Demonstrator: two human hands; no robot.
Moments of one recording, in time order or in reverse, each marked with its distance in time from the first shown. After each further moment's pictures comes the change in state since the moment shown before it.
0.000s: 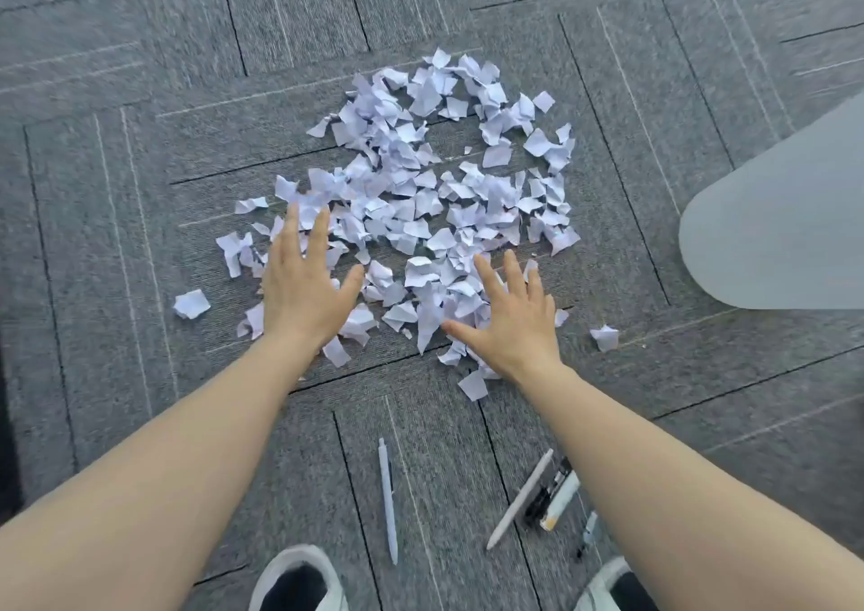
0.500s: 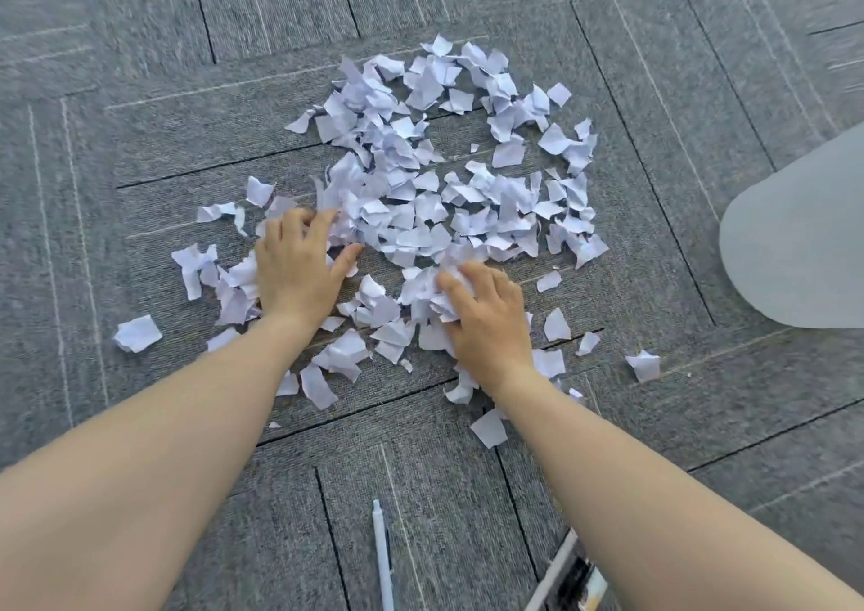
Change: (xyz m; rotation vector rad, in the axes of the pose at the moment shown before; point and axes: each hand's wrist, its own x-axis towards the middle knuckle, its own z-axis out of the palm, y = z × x) left_hand 0.082 -0.029 0.068 0.178 0.256 0.179; right_hand 0.067 -0.007 0.067 -0.111 0.454 -0.342
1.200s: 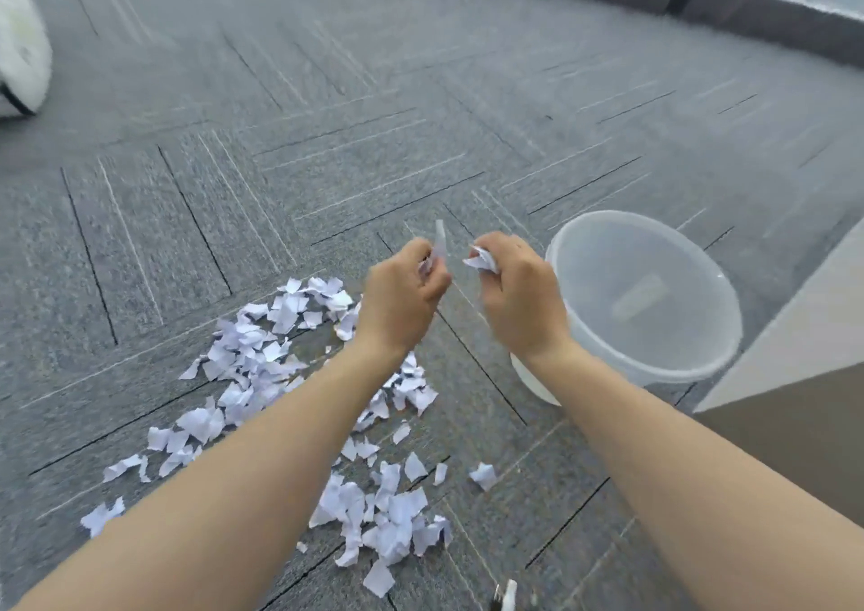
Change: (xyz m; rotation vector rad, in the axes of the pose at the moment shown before) left_hand 0.069 0.321 -0.205 -0.775 -0.048 0.401; right_hand 0.051 0.096 -0.334 0.205 0.507 0.235
